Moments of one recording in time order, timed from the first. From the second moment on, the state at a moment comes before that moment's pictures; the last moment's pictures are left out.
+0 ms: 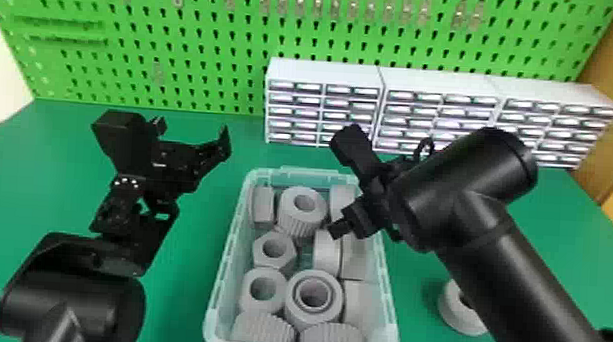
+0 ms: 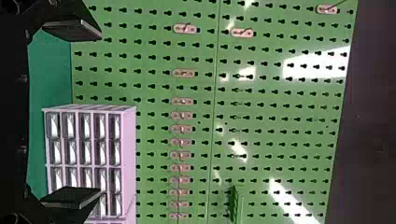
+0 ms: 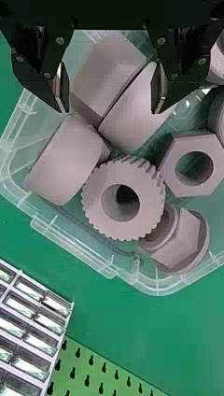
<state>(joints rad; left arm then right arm) -0.08 0.14 -0.12 -1.72 0.19 0.06 -0.03 -0.58 -0.17 0.56 -1.68 0.00 1.46 0.35</state>
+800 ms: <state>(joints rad) -0.08 0.14 -0.12 -1.72 0.18 0.06 -0.03 -0.64 -0.16 0.68 -1.56 0.06 1.34 0.48</state>
